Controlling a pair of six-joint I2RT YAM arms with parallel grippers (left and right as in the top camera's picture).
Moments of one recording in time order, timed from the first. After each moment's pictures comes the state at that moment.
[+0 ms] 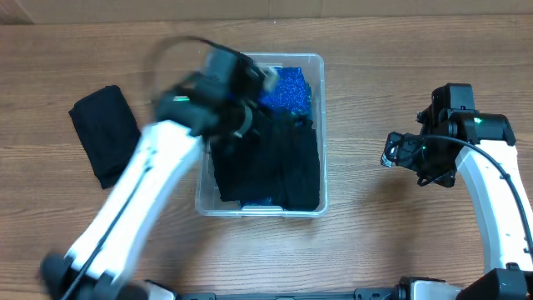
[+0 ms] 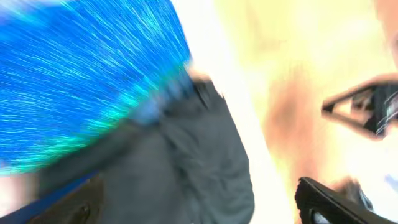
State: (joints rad) left arm -0.39 1.56 1.59 -0.99 0.35 -0.19; right arm -0.07 1.45 1.20 -1.19 -0.11 0.25
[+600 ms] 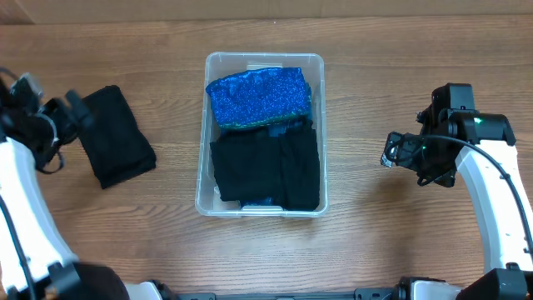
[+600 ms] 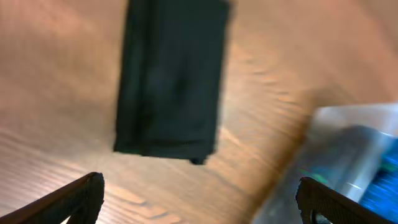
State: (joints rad) left arm 0.56 1.58 1.55 -1.14 0.27 -0.21; right arm -0.07 1.45 1.20 -1.19 -0.11 0.25
